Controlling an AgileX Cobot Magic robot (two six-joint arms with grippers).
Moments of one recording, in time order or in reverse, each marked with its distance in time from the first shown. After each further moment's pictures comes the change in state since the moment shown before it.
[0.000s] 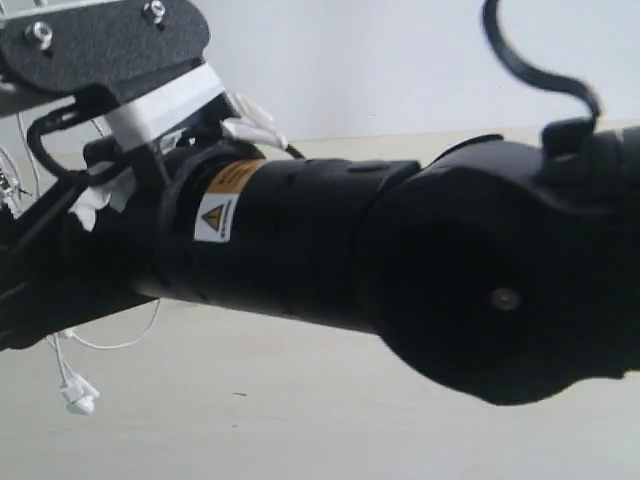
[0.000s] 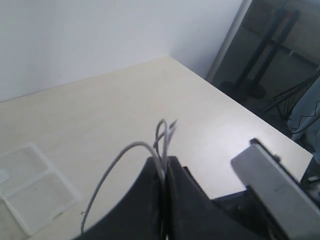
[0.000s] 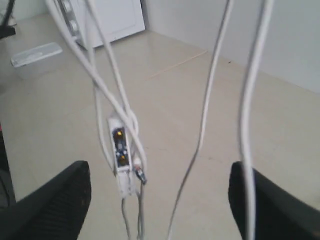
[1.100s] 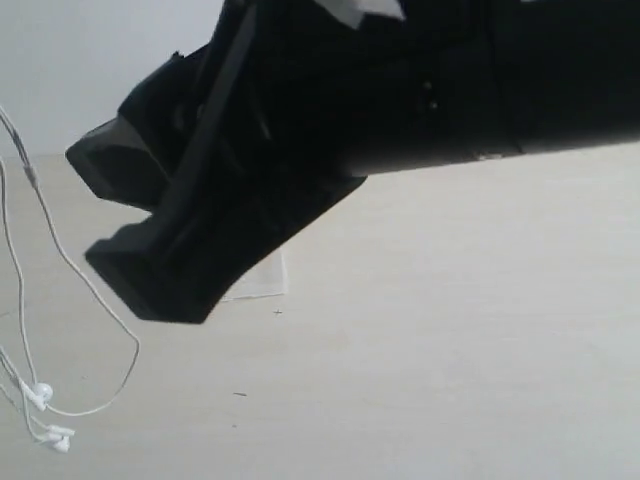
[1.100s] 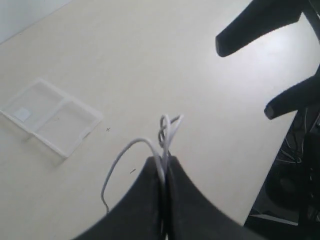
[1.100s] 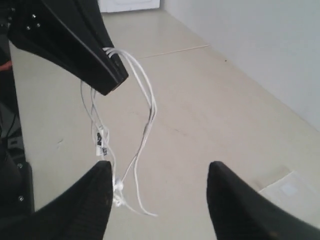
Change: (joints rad) left arm 0.000 0.000 -0.031 0.225 0.298 0.122; right arm -0.088 -0.306 -0.083 -0.102 0.526 -0.170
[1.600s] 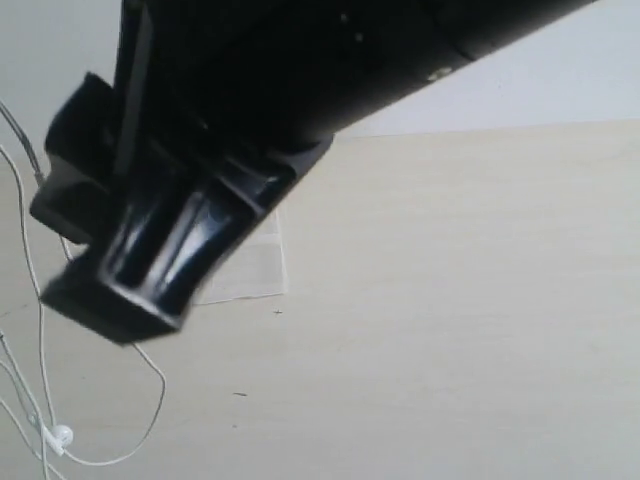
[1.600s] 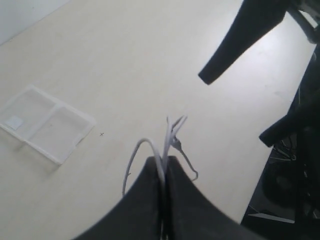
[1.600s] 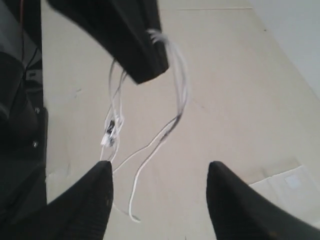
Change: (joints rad) left arm 0.000 0.000 0.000 -0.029 0.009 0.034; right arm 0.000 0.127 -0.249 0.002 0.341 -0.137
